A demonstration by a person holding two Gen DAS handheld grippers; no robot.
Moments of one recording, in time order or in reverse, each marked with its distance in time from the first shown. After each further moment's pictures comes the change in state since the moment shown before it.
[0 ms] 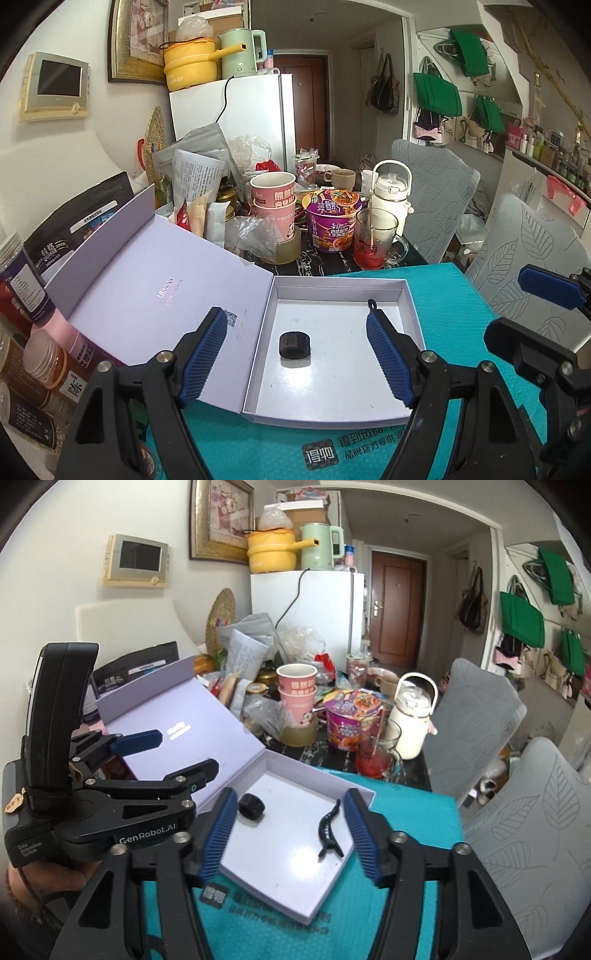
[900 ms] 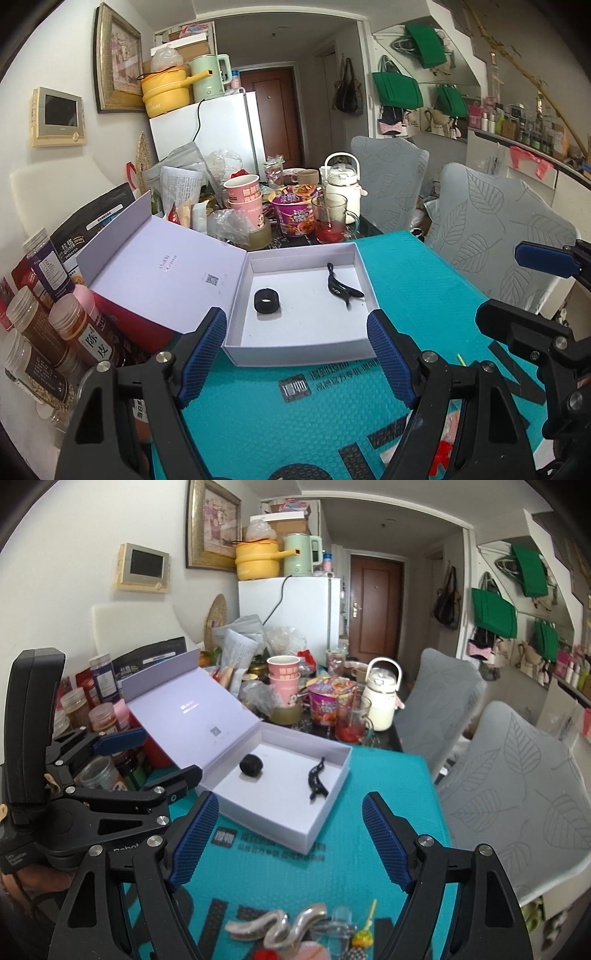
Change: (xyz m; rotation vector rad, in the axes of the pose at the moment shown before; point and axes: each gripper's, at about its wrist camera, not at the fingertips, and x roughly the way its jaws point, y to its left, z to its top) left arm -0.087 -0.040 -0.069 0.127 -0.042 -0.050; right arm -0.093 0.015 -0.068 0.047 -0.007 -0.071
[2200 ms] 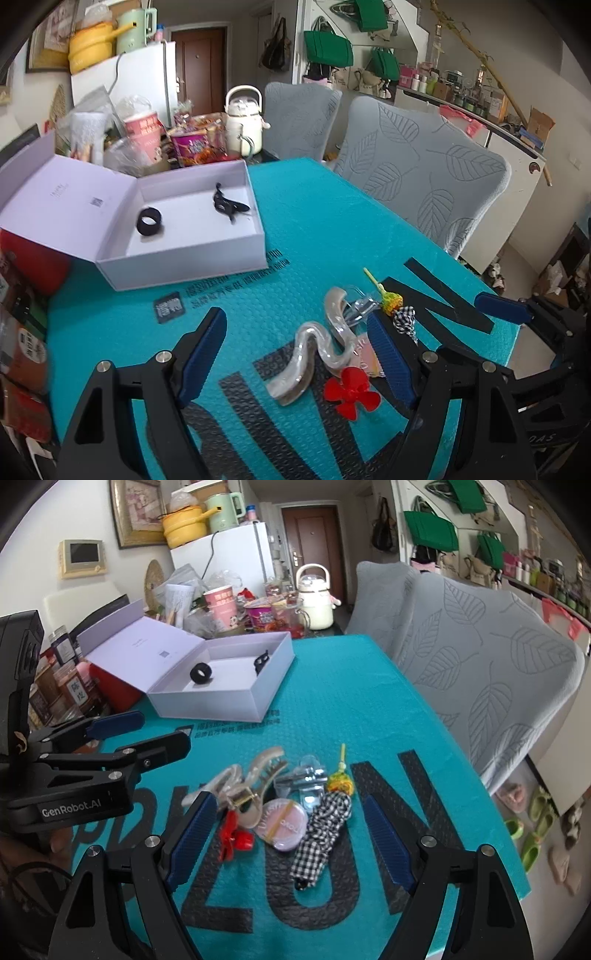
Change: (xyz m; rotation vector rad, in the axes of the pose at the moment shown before) left arm 0.016 -0.072 -0.082 0.034 0.175 -0.332; right arm -0.021 -0.037 -0.150 0.256 0.172 -0.098
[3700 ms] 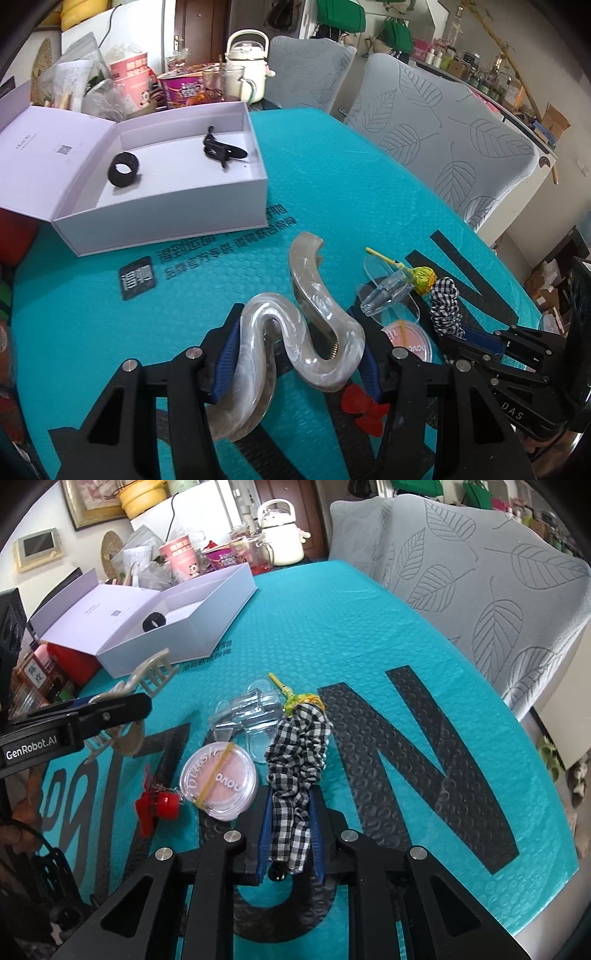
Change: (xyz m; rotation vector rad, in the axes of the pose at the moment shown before) left arm 0.056 0.017 -0.006 -0.063 0.147 -0.018; right arm 0.065 -0.041 -0.030 0.090 0.180 -0.012
